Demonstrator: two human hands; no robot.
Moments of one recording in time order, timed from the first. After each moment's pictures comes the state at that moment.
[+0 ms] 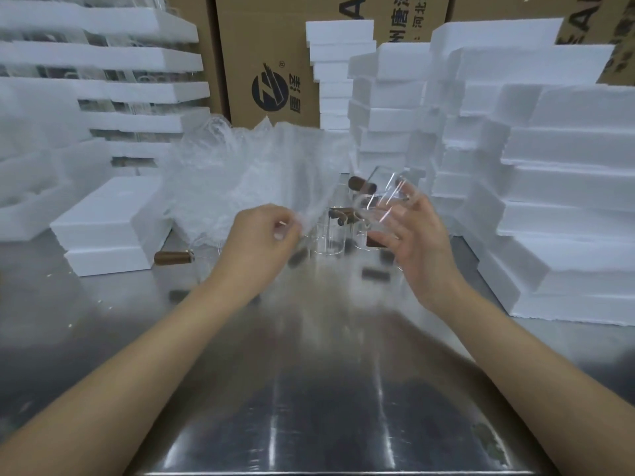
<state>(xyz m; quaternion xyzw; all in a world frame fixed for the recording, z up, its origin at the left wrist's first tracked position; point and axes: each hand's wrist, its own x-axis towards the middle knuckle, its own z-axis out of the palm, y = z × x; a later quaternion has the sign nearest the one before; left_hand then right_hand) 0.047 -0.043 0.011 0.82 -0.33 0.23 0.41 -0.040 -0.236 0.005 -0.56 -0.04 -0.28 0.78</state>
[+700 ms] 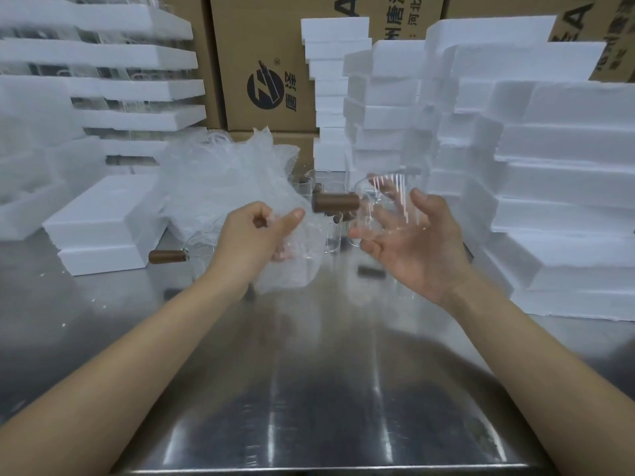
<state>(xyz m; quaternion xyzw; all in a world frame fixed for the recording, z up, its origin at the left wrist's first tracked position) 0.042 -0.047 0.013 0.71 -0.20 0.04 0.67 -0.056 -0.238 0.024 -0.47 -0.15 -0.04 0.87</state>
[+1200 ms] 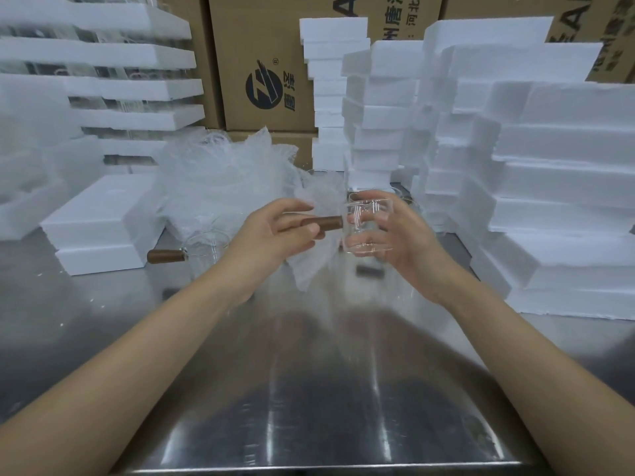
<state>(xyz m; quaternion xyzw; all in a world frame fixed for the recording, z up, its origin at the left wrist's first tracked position) 0.038 -0.049 0.011 0.64 -0.31 -0.11 0.69 -0.036 -0.246 0.009 -0.65 -0.07 -0.15 0.74</state>
